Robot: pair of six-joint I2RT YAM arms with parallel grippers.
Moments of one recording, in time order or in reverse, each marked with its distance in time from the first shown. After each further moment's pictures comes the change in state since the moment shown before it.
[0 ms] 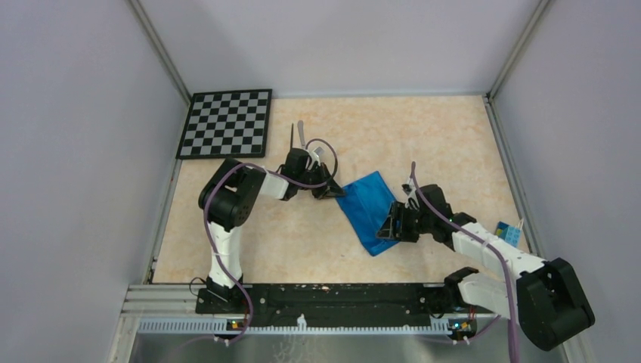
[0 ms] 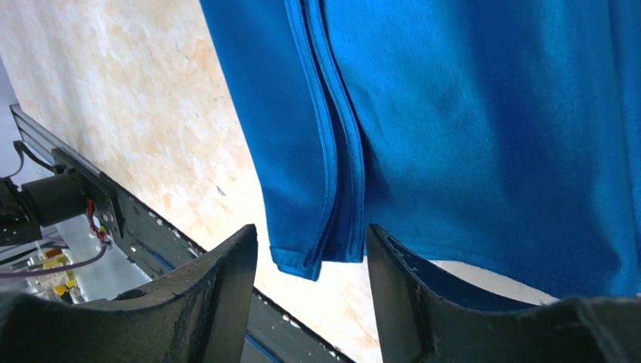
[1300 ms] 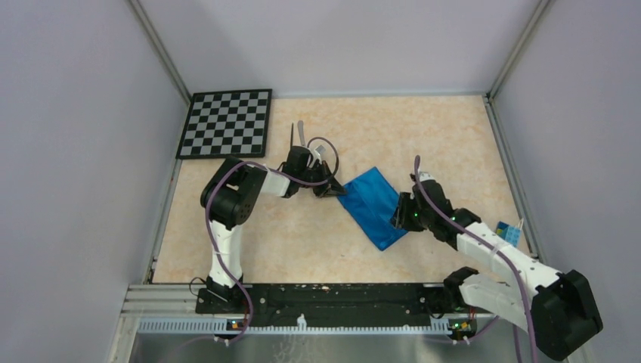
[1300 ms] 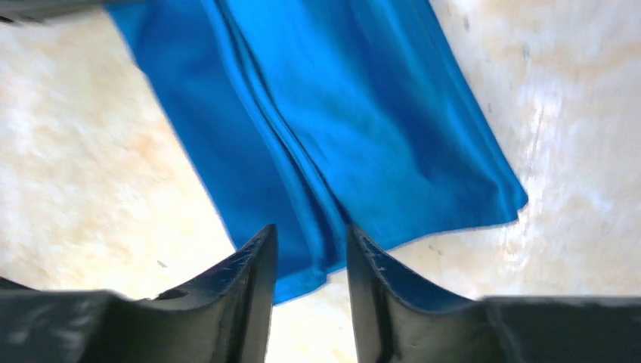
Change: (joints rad) left arm 0.004 0.024 0.042 -0.031 0.009 0.007; right arm 0.090 -0.071 0.051 -0.121 0.399 -0.009
